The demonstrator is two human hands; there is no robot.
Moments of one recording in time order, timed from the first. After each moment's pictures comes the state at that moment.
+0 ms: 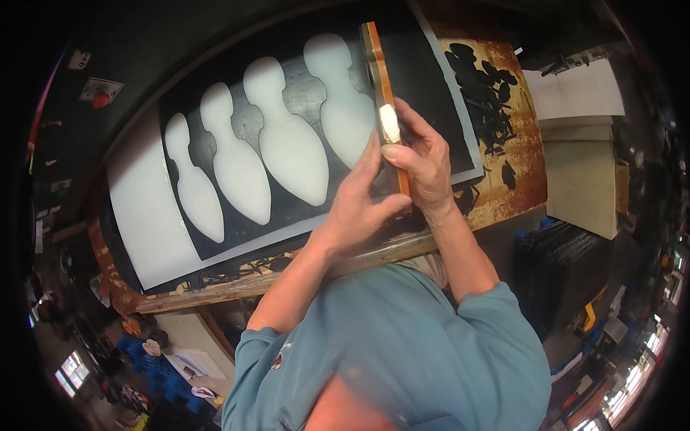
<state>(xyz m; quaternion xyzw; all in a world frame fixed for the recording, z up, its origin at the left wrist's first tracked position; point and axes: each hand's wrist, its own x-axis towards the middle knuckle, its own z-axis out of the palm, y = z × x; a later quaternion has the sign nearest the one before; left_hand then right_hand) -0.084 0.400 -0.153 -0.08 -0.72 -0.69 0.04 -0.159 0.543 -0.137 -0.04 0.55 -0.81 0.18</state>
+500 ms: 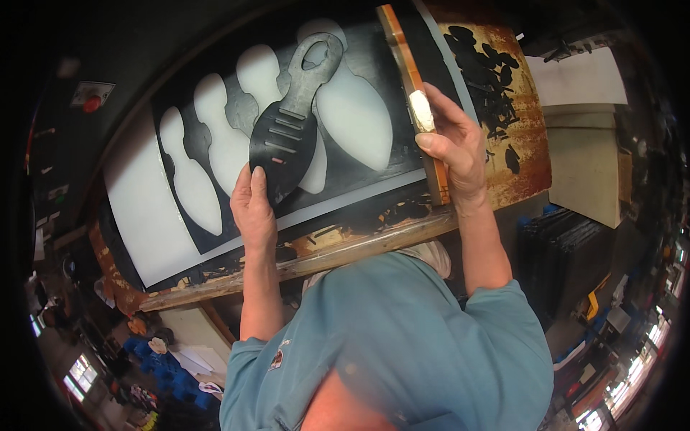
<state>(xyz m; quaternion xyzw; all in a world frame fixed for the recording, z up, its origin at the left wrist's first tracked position) -0.022 0.294 -0.174 0.24 -0.62 -0.73 0.14 -0.164 0.584 -0.122 -0.06 0.61 -0.78 0.15</state>
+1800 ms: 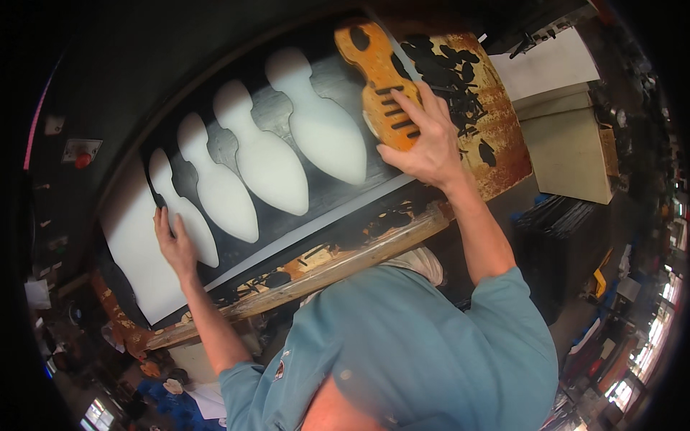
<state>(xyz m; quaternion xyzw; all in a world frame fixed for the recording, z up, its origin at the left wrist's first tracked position) 0.021 0.097 -0.225 0.25 -0.91 -0.23 0.24 -0.190 0.601 -0.136 -0.23 0.92 -0.31 -0.11</state>
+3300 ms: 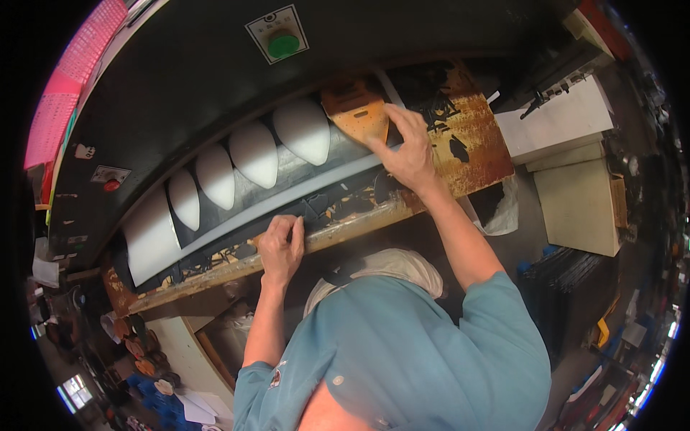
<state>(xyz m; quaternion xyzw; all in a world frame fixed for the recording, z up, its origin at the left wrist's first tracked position) 0.055 0.410 -0.203 0.05 -0.91 -0.35 0.24 -0.162 0.647 -0.172 -0.27 0.84 -0.41 -0.21</state>
